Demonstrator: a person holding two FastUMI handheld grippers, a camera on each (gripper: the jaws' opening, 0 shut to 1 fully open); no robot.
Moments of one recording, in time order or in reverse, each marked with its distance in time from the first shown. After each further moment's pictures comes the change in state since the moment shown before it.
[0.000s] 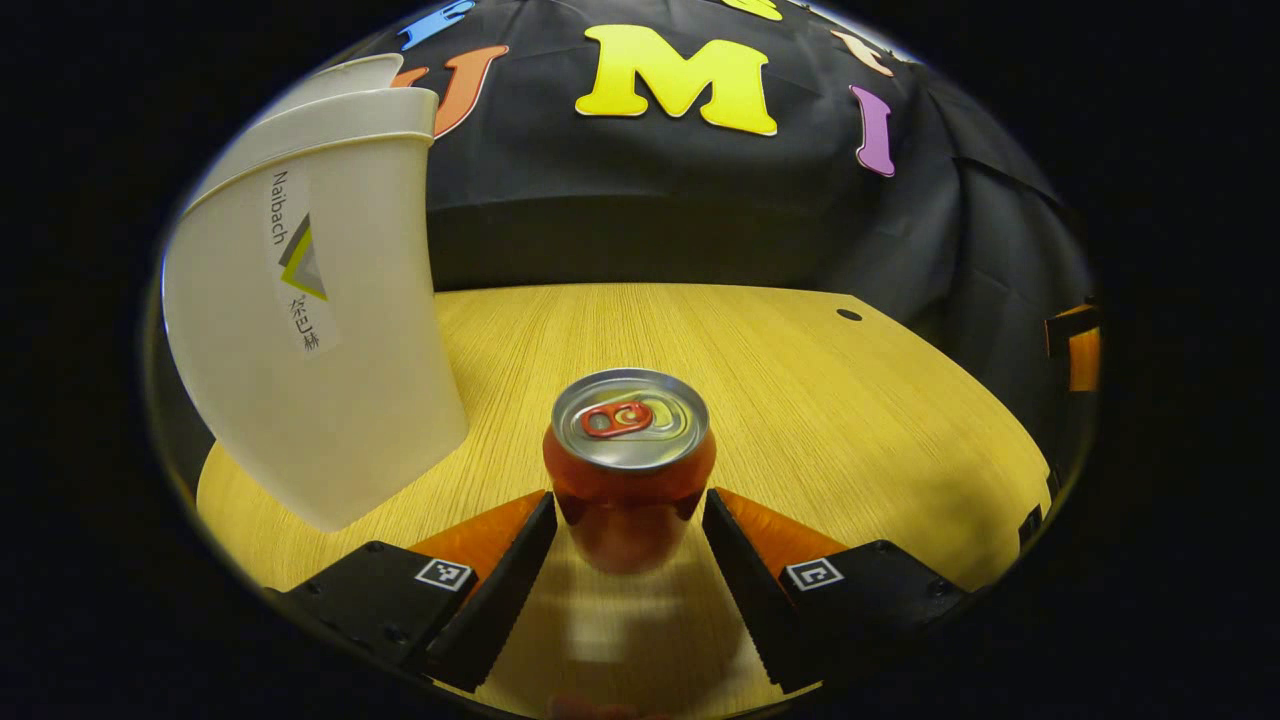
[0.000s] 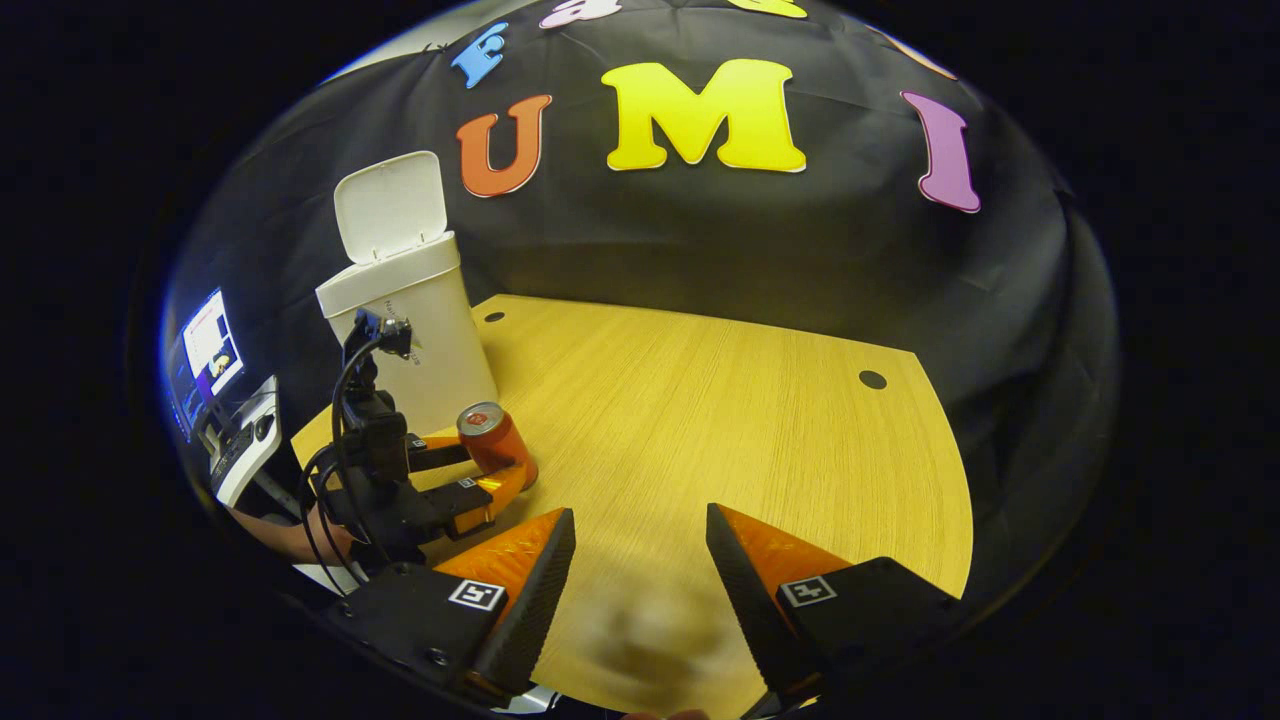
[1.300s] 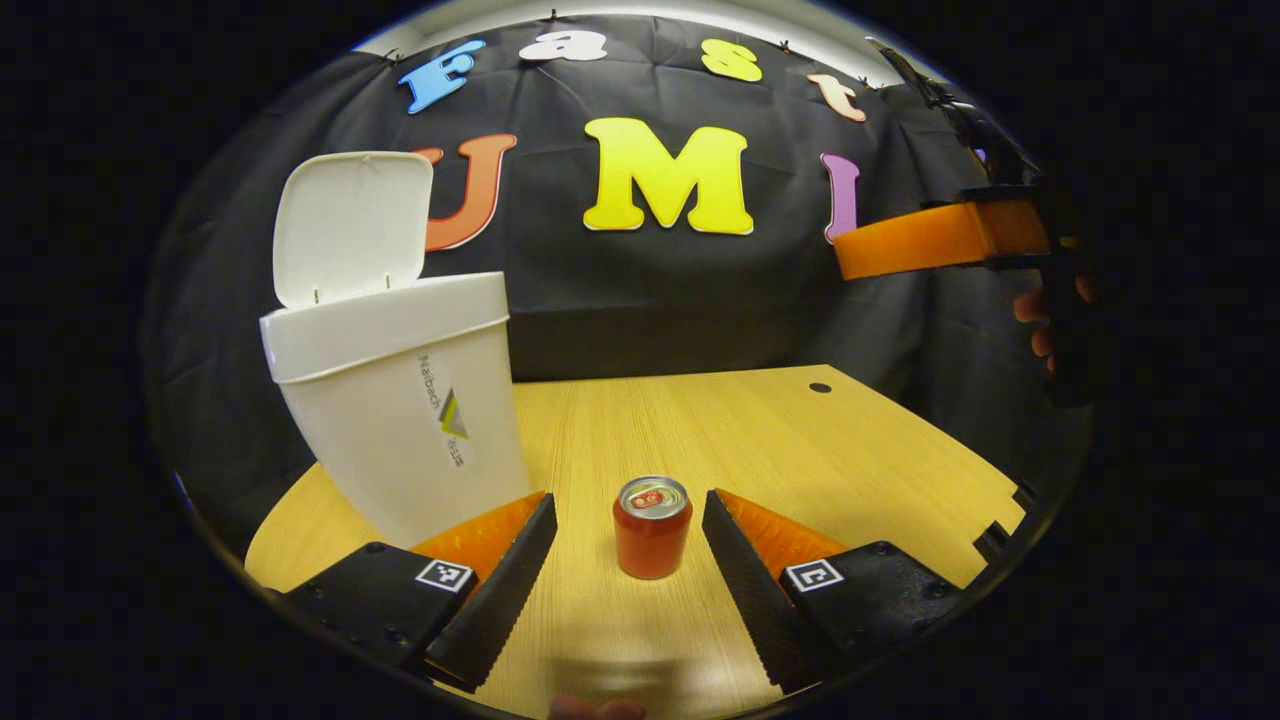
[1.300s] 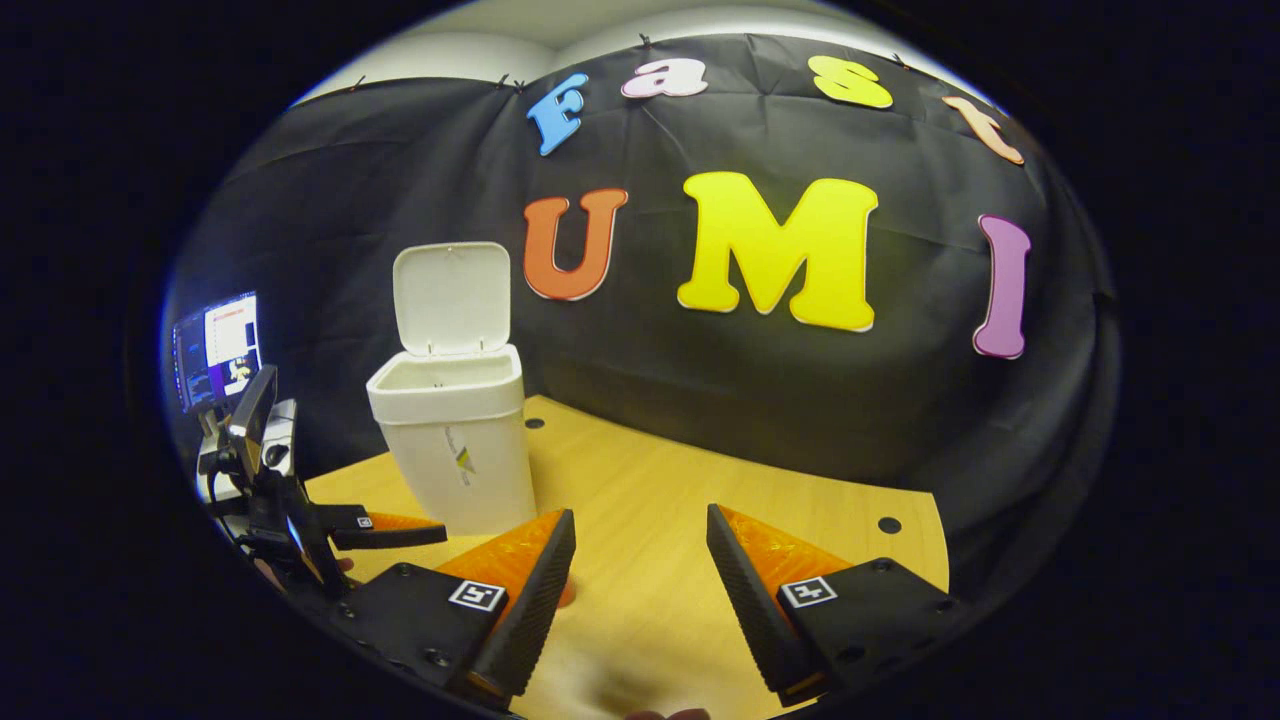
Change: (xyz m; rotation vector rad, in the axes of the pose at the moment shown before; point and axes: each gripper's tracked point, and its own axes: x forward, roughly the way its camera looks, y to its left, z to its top) left arm -0.109 0.006 0.061 0.051 -0.202 0.009; right arm -0.014 0.062 0.115 -0.134 -0.269 0.057
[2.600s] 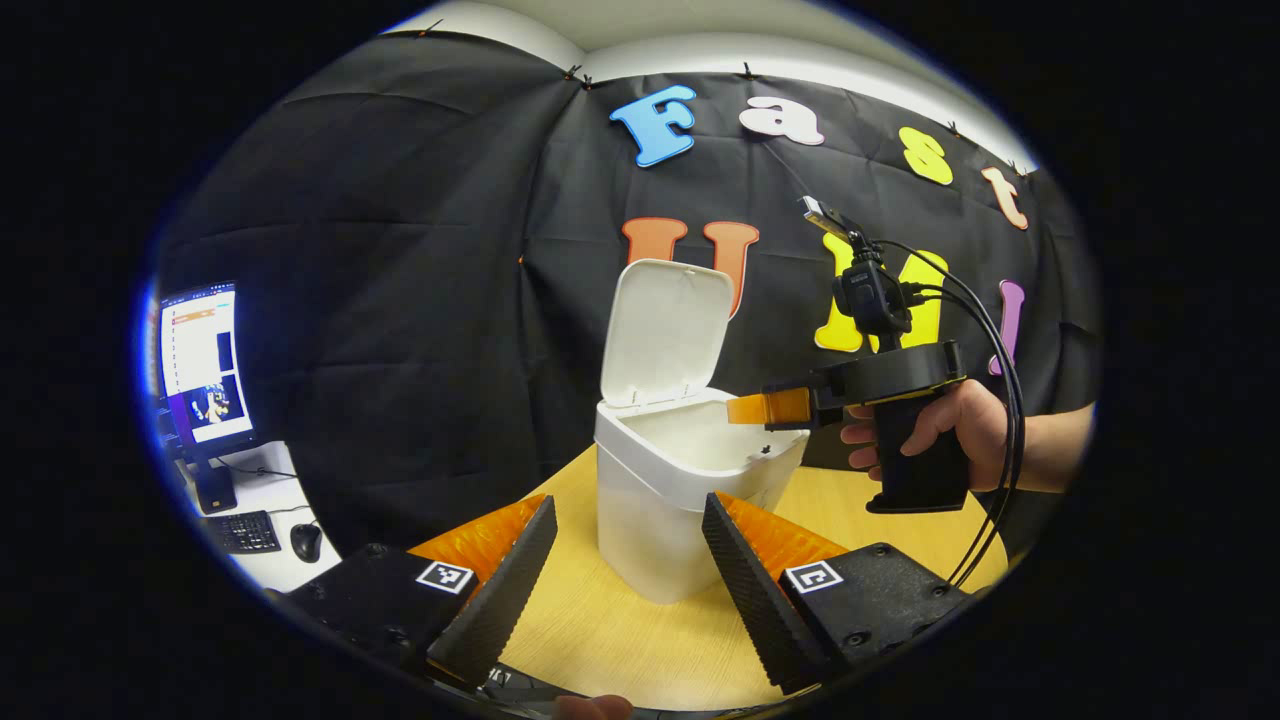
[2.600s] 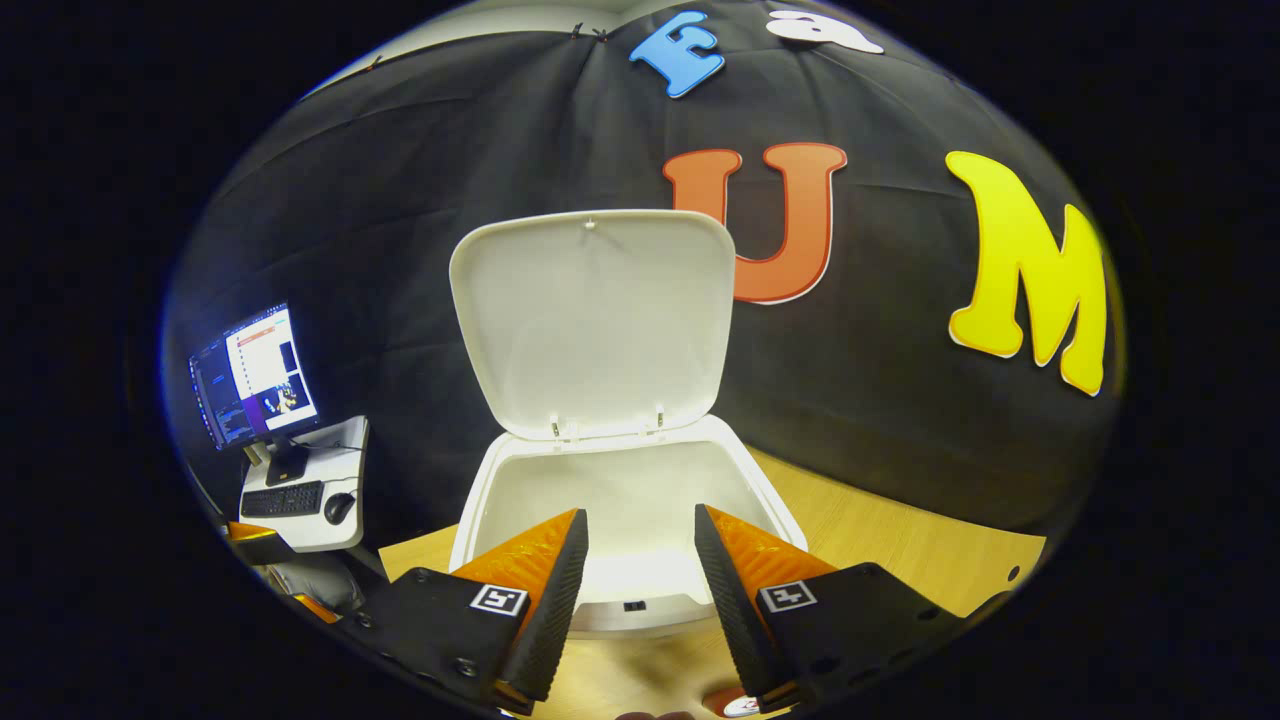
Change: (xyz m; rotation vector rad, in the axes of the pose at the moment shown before) left arm -0.167 0.211 0.117 -0.220 -0.166 0.398; right arm 0.198 0.272 0.140 -0.026 0.051 0.325
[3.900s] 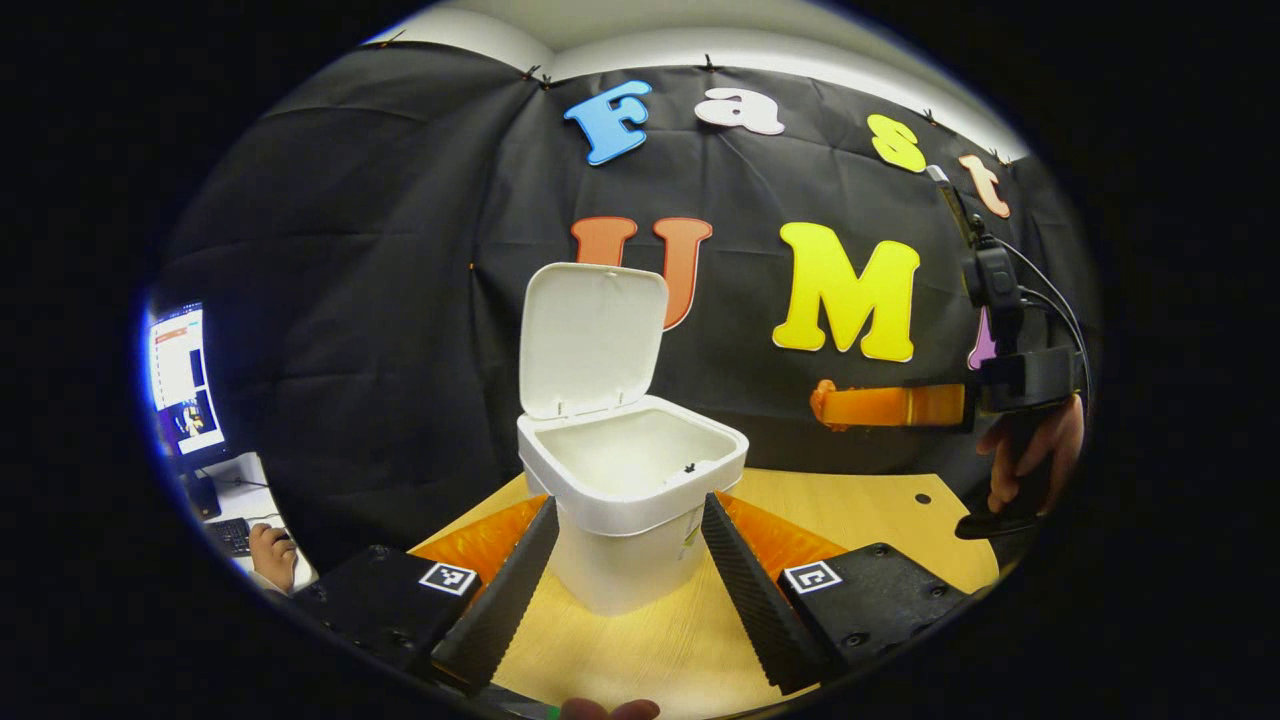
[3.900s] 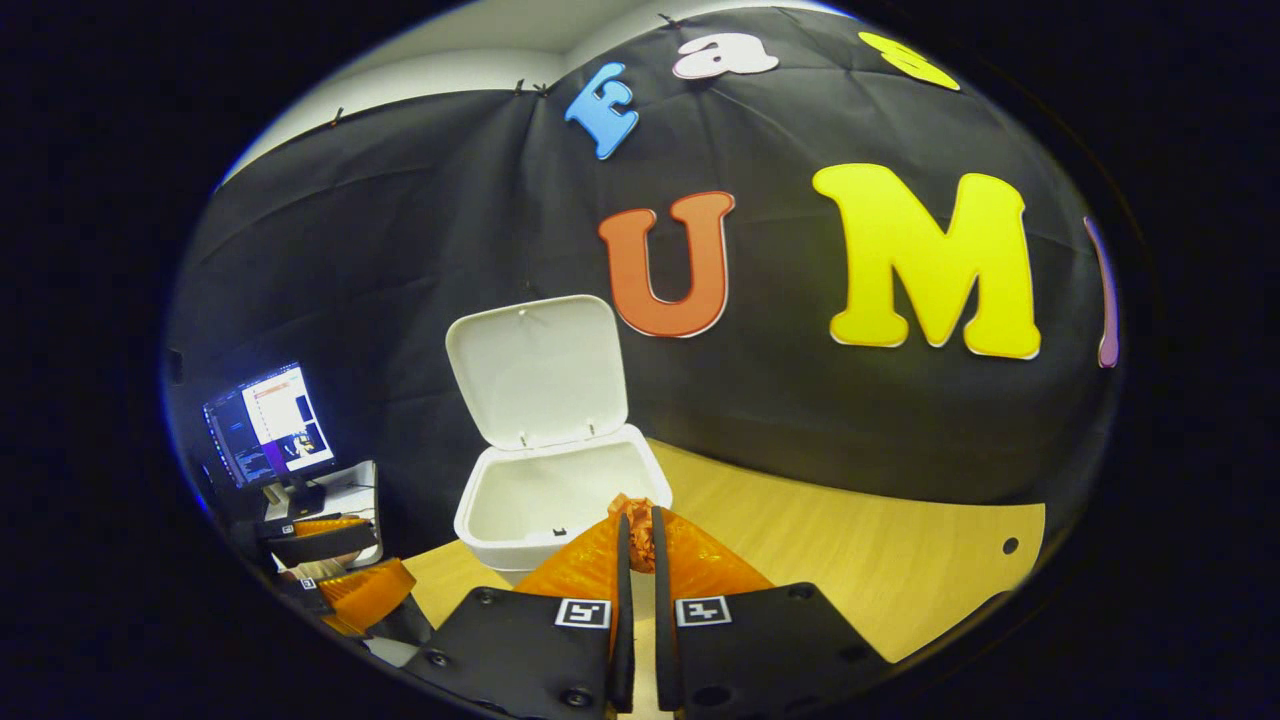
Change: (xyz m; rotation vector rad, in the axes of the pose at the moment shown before) left arm 0.018 -0.040 0.007 0.021 0.021 -0.003; right arm -0.097 -0.058 0.004 0.081 -0.099 -0.018
